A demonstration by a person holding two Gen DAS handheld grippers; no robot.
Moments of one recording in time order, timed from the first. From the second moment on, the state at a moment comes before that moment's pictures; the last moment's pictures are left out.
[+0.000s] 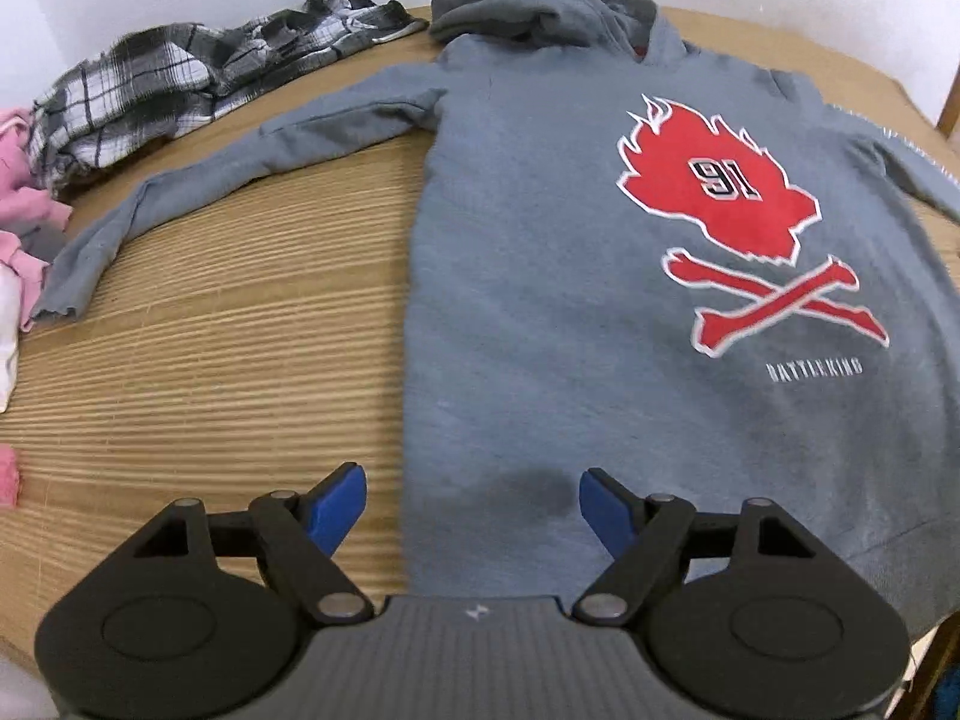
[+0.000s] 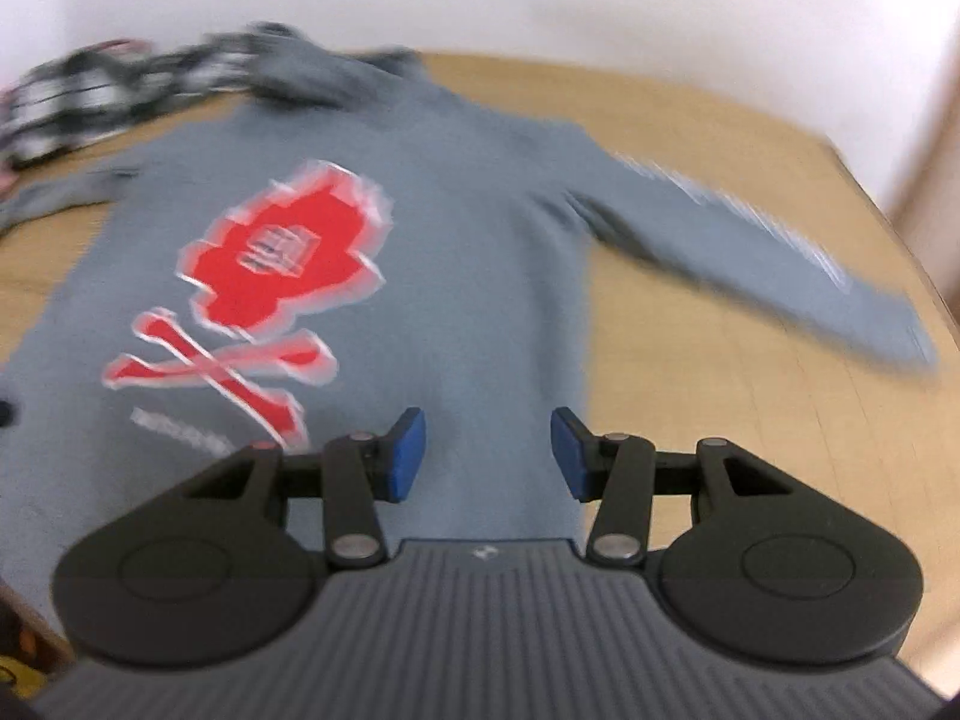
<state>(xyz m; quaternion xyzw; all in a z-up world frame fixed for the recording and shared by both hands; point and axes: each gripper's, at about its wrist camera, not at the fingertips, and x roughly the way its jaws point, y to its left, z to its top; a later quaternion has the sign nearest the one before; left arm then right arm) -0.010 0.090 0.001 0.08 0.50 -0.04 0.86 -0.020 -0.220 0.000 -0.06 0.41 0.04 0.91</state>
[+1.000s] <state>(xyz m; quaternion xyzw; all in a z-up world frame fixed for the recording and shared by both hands) 0.198 0.093 -0.011 0.21 0.39 0.08 0.90 0.455 -0.144 -0.078 -0.11 0.39 -0.22 0.89</state>
